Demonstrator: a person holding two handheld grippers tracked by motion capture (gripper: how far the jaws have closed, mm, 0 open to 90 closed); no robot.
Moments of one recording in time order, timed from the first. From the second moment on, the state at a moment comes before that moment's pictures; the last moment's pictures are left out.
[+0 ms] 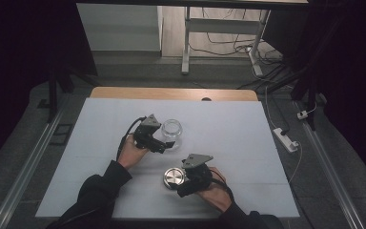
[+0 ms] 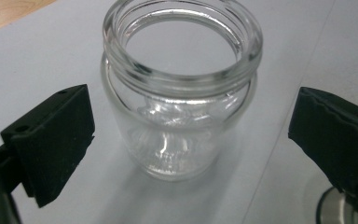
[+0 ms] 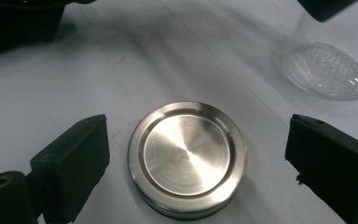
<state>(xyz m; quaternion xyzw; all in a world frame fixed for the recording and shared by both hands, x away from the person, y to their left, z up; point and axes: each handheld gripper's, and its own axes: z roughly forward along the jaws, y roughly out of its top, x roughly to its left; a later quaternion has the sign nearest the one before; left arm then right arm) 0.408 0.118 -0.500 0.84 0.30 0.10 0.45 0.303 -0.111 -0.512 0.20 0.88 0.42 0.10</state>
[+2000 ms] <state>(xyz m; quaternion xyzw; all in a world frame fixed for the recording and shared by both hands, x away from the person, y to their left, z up) 0.298 0.175 -0.475 0.82 0.29 0.05 0.49 0.299 -0.151 -0.481 0.22 0.87 0.44 0.11</state>
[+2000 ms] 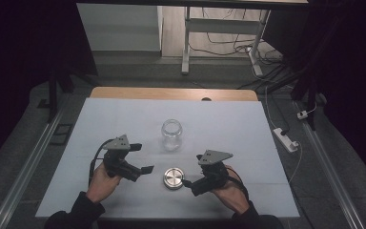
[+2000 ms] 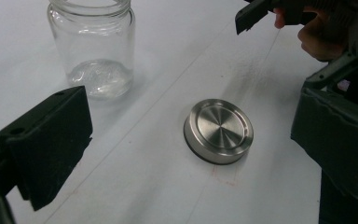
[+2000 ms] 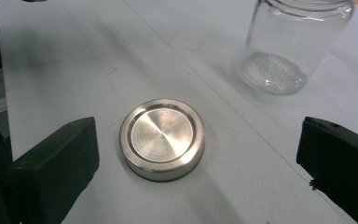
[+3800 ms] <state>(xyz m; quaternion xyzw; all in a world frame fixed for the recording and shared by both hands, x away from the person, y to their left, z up) 0.190 0.291 -0.496 0.76 0.43 0.12 0.48 0.269 -0.268 -0.478 0.35 0.81 0.42 0.20</state>
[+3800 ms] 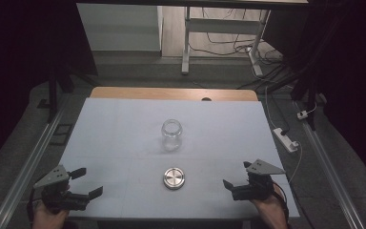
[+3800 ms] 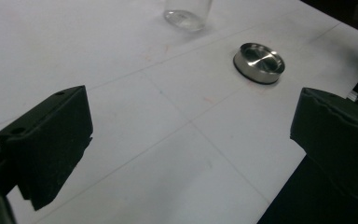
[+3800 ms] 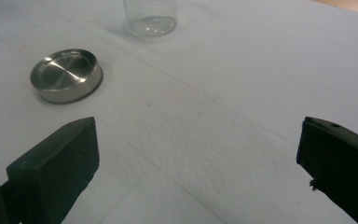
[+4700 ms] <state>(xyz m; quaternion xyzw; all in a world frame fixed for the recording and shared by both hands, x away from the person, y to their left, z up) 0.169 0.311 -0.525 0.76 0.50 0.12 0.41 0.249 -0.303 -0.496 0.42 0.81 0.36 0.20</state>
